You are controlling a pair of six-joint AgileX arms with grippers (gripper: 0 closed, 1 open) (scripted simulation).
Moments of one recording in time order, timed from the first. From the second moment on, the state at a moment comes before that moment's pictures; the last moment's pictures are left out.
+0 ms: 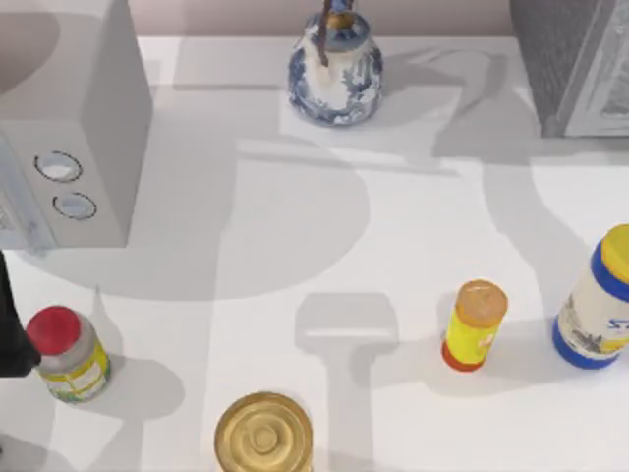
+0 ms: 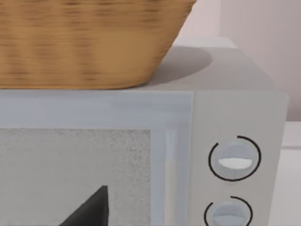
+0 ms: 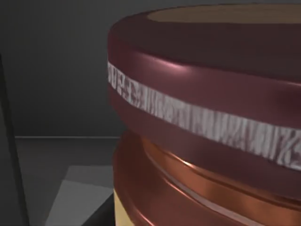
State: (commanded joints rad) left arm 0.00 0.00 0.00 0.00 0.00 0.00; right arm 0.59 1.35 2.03 -0.69 0.61 0.01
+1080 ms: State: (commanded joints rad) left arm 0.00 0.00 0.00 0.00 0.00 0.00; right arm 0.50 0.96 1.50 -0.58 0.51 0.00
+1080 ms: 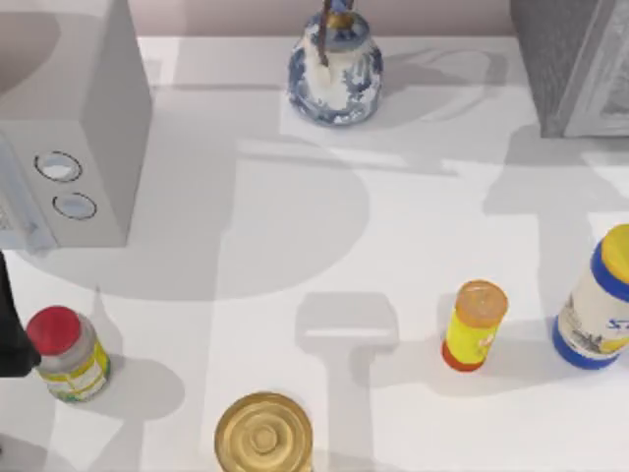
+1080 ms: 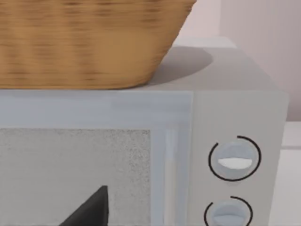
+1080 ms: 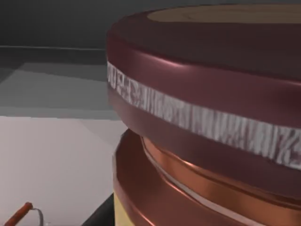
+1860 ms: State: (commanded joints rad) left arm 0.00 0.00 0.00 0.00 0.00 0.00; right arm 0.09 0.15 0.21 -0.08 0.09 0.00
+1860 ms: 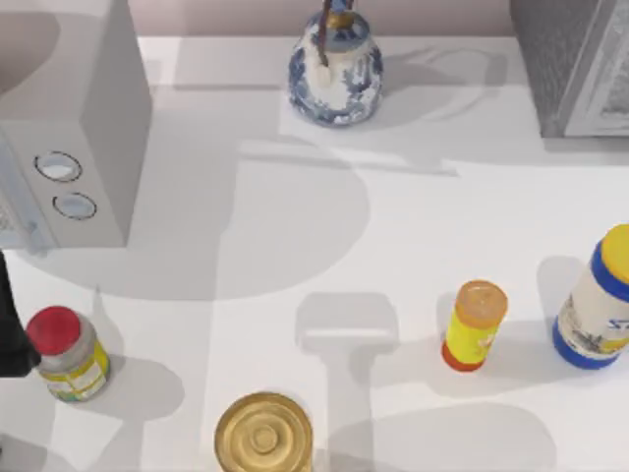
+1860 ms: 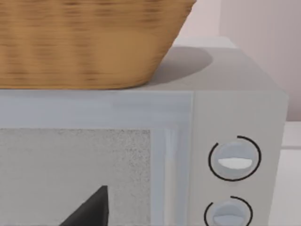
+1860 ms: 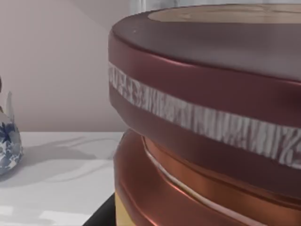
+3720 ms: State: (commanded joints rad) left arm 0.00 0.00 0.00 0.00 0.00 0.00; right arm 0.53 1.49 0.61 1.15 0.04 -0.01
